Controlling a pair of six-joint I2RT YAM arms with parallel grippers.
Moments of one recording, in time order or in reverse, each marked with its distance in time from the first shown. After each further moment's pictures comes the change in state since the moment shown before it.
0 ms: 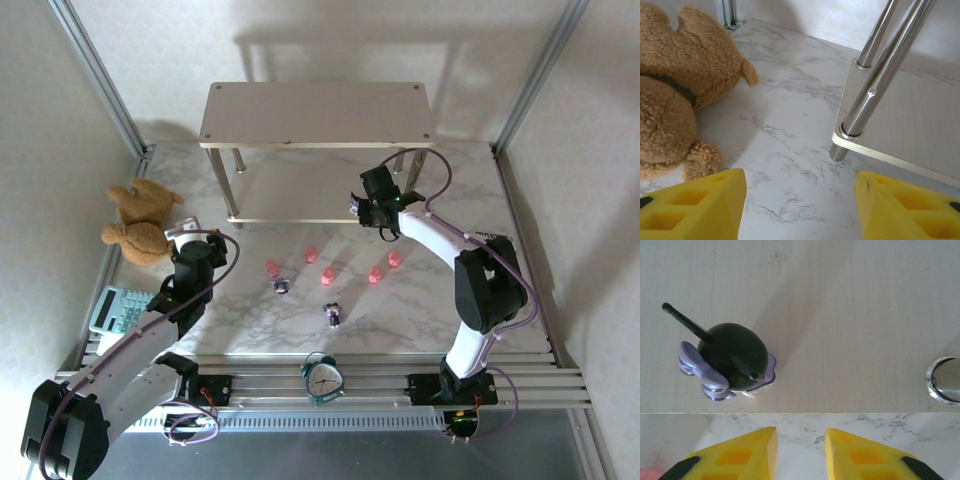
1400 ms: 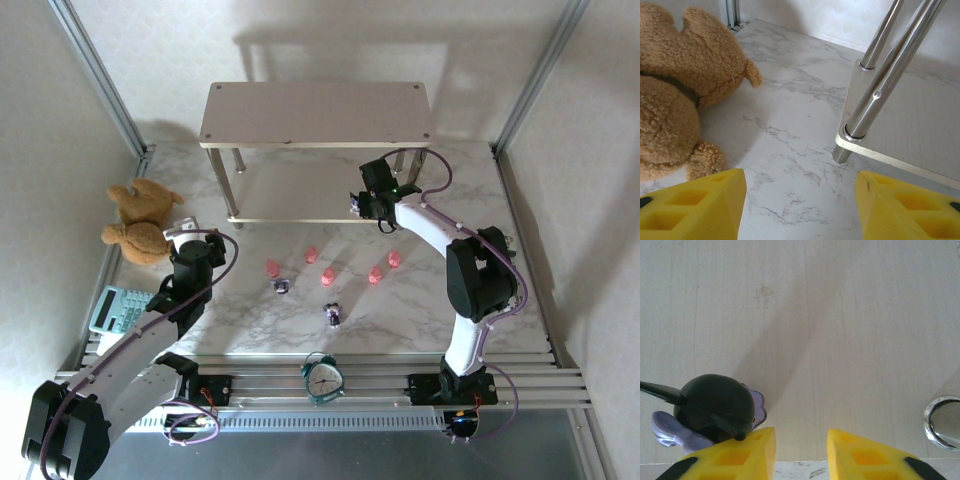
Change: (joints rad) left arm 0.011 -0.001 0.000 0.000 0.000 0.000; right arm -0.027 0.086 0.090 0.001 0.026 -0.008
